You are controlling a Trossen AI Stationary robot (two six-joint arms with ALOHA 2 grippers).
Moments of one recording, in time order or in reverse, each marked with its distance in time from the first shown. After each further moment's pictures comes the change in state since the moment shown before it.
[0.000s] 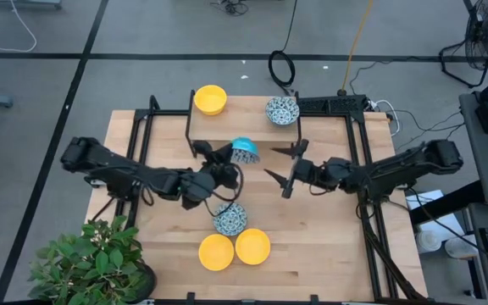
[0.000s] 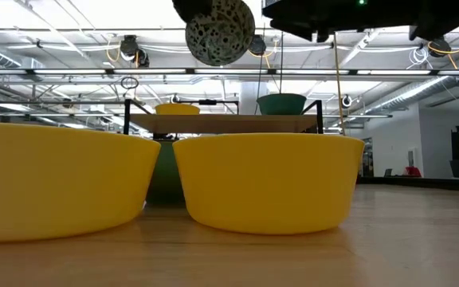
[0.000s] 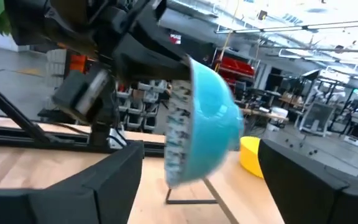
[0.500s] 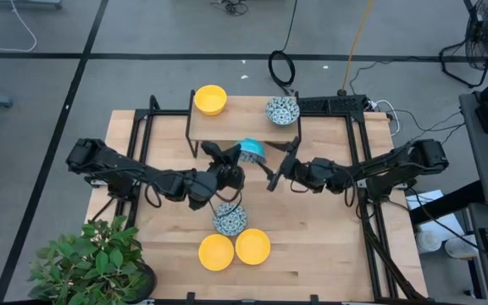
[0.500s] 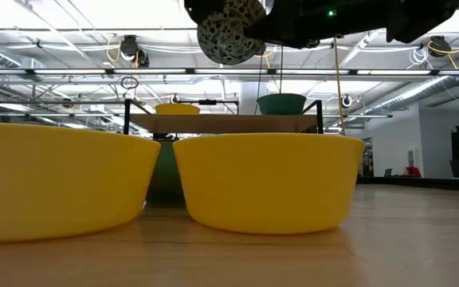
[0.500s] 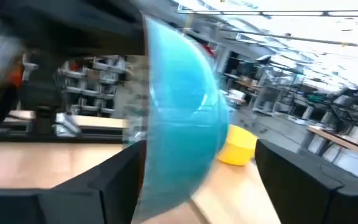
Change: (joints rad) left arm 0.005 0.049 0.000 0.176 0.054 0.168; right arm -0.015 0.159 0.108 0.029 0.180 -0.051
